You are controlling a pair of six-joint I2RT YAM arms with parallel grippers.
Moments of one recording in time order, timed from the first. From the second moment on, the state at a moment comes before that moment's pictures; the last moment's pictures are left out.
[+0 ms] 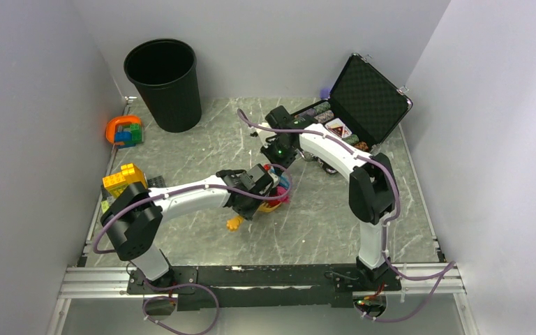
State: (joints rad) left arm -0.92 1.62 1.07 -0.66 -0.11 -0.23; right arm 0.63 1.97 1.67 -0.93 -0.17 -0.23
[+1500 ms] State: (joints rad) left arm -1.00 1.46 0.89 -0.42 -0.23 -0.23; right arm 0.45 1.30 1.30 -0.75 0.27 0.12
